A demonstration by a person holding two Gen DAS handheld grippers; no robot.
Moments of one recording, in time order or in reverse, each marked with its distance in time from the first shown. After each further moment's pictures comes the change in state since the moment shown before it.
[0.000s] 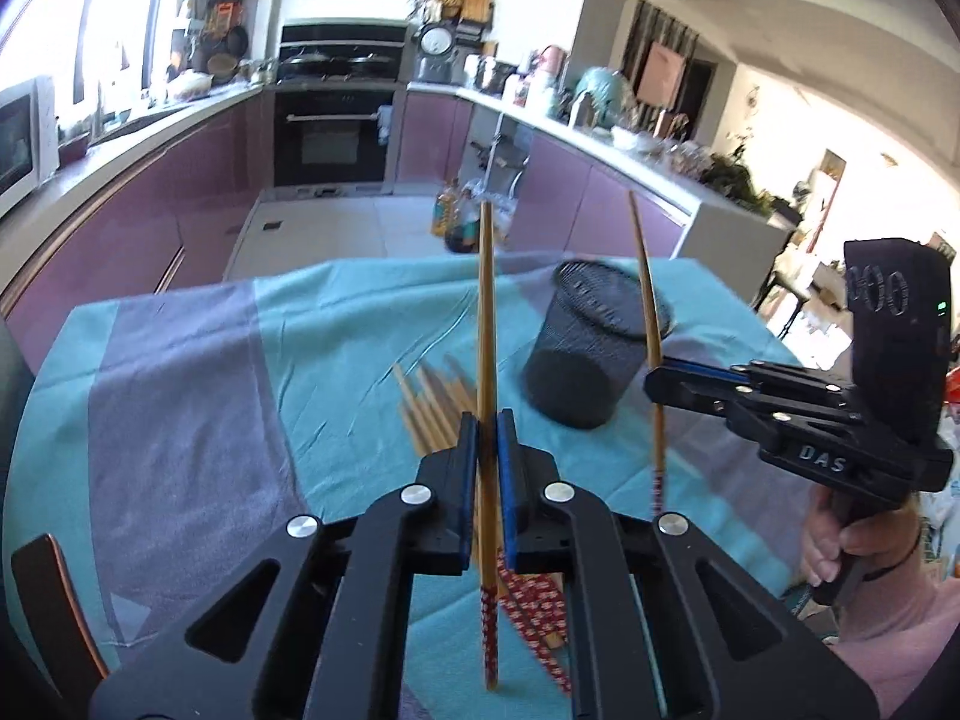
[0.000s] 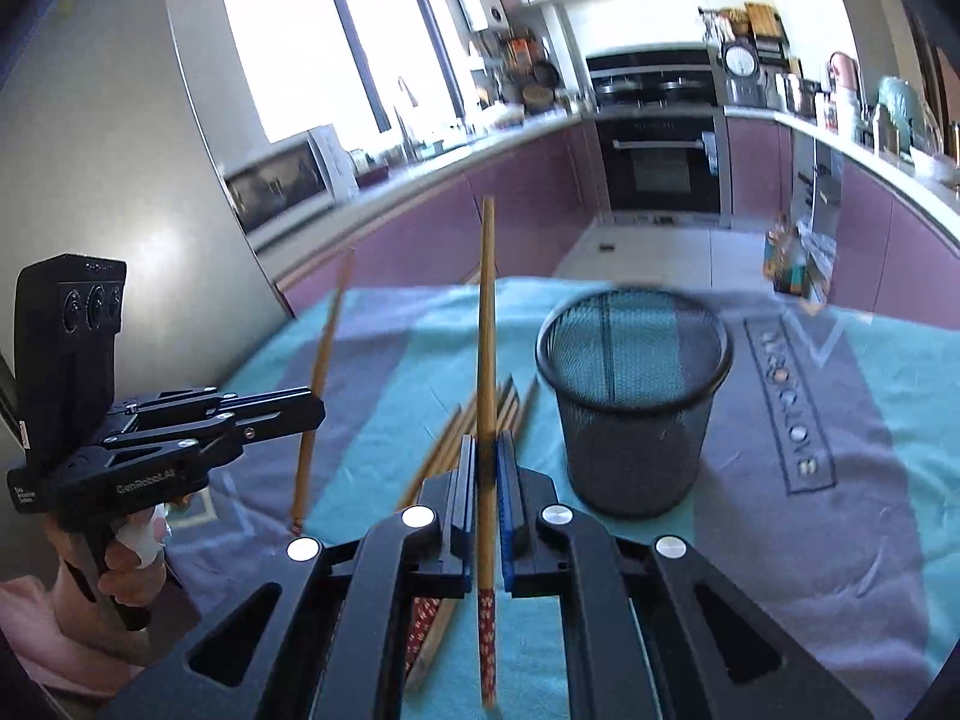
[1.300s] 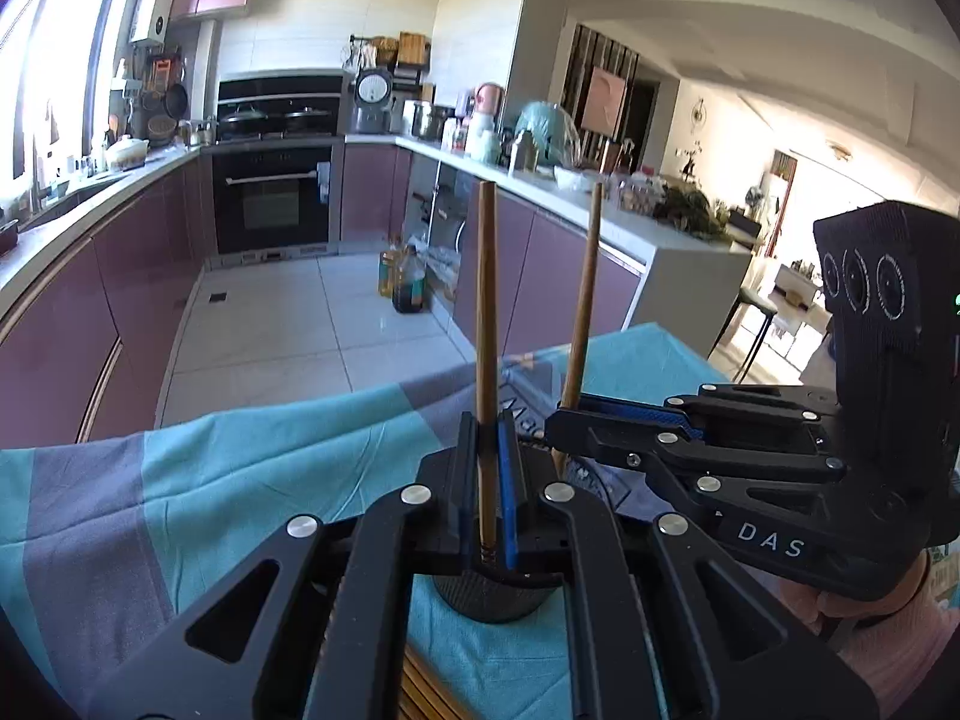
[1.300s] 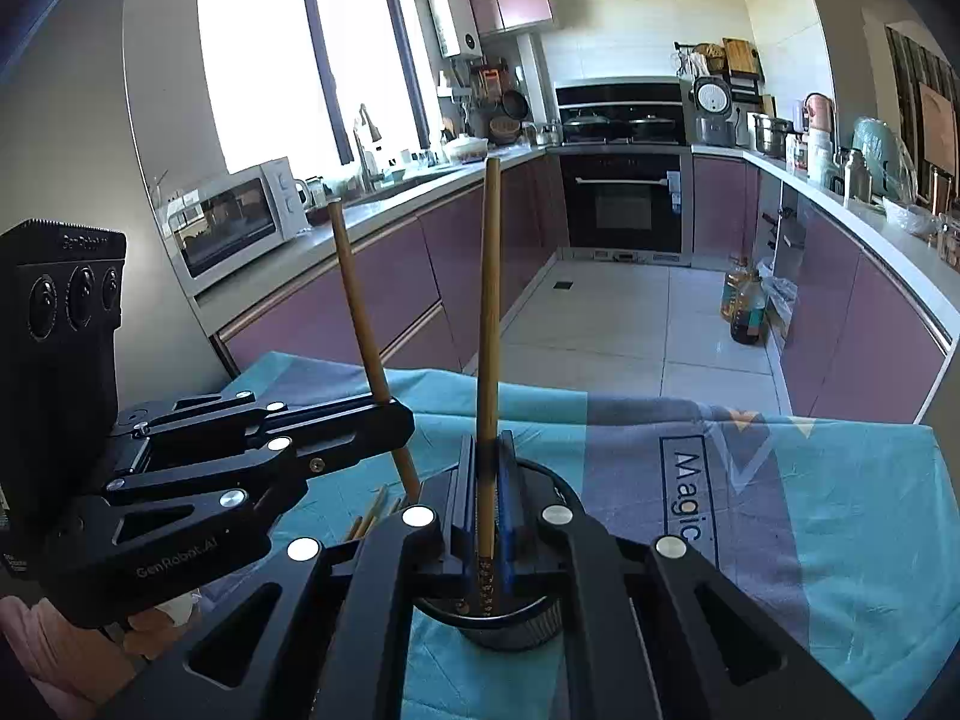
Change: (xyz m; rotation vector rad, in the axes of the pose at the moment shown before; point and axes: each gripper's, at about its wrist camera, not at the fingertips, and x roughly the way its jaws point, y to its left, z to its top) left arm 0.072 -0.112 0.109 0.114 -0.068 -0.069; right arm 0.024 -0.050 0.066 -0.022 0.007 -0.116
